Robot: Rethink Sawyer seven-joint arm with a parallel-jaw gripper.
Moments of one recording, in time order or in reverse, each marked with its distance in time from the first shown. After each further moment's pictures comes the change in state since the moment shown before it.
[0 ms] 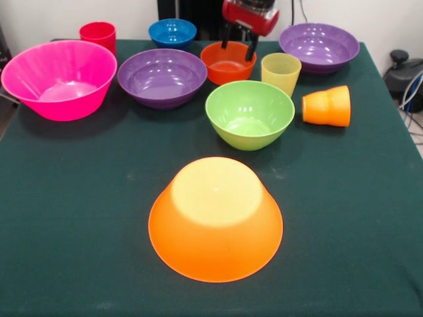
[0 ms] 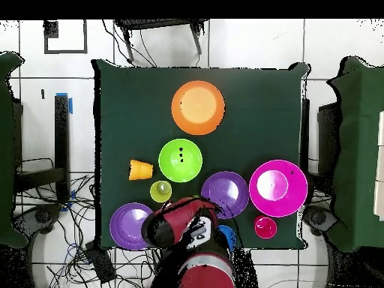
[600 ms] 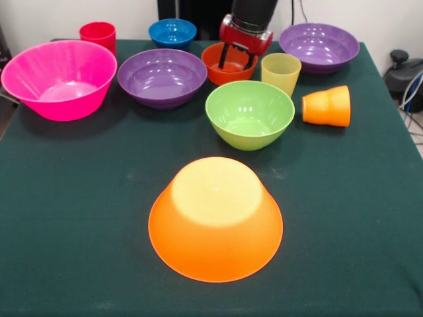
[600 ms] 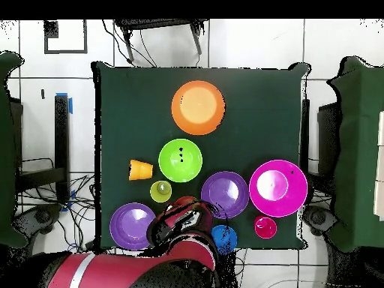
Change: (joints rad) arm 0.068 0.158 -0.081 -0.046 0.002 -0.174 0.000
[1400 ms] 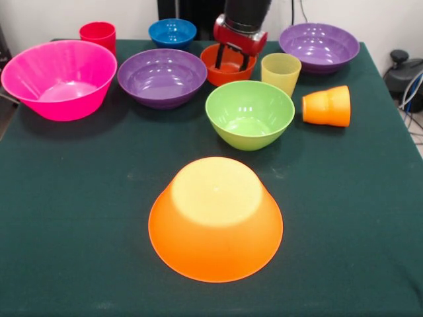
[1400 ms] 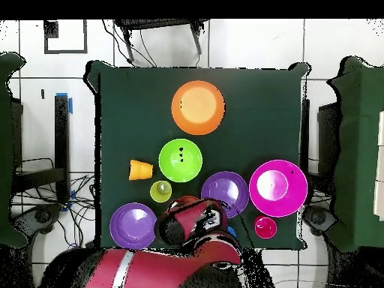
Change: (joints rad) arm -0.131 -0.049 0.079 0.020 0.000 0.051 0.000
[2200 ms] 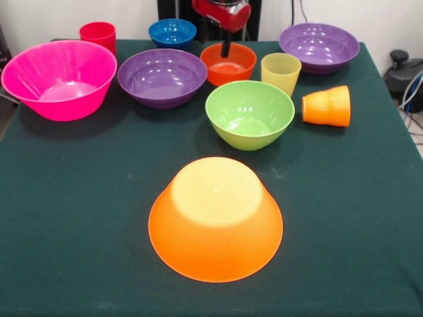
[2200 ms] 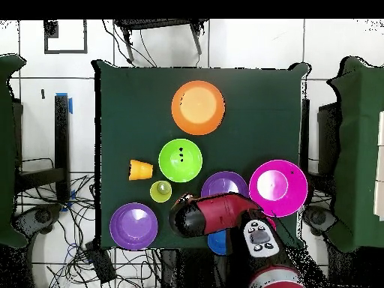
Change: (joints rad) arm -0.254 -0.247 0.201 0.078 -0.001 0.269 0.000
